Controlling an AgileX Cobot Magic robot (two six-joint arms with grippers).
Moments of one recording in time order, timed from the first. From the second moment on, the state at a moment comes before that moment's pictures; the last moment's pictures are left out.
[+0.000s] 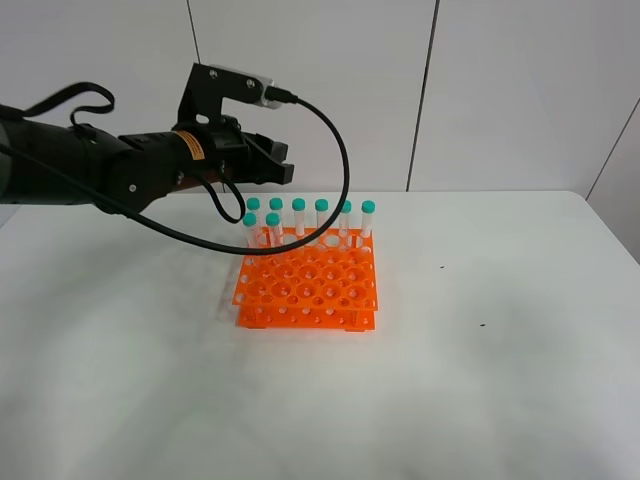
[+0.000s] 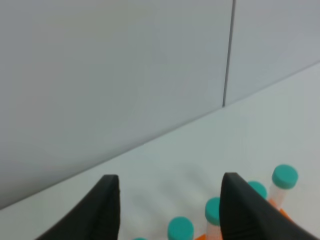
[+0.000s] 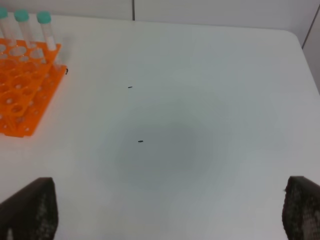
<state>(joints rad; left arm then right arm) -0.46 1.71 -1.05 0.22 -0.38 -0.10 0.03 0.01 -0.50 0.03 1.03 -0.02</state>
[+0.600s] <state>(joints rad) -0.41 1.64 -1.28 0.10 0.48 -0.11 0.03 0.01 -0.50 0.03 1.03 -0.02</state>
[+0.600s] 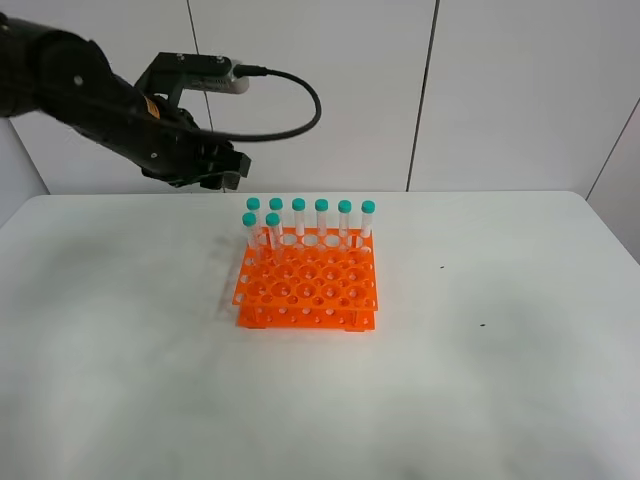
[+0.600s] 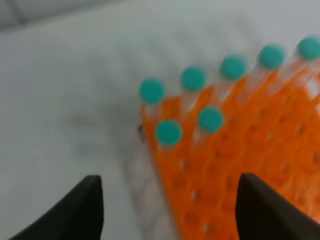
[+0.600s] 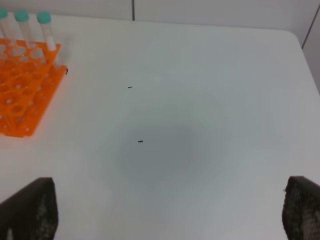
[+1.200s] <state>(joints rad) -0.13 1.89 -1.58 0.07 1.07 -0.04 0.03 0.01 -0.50 0.03 1.03 -0.02</state>
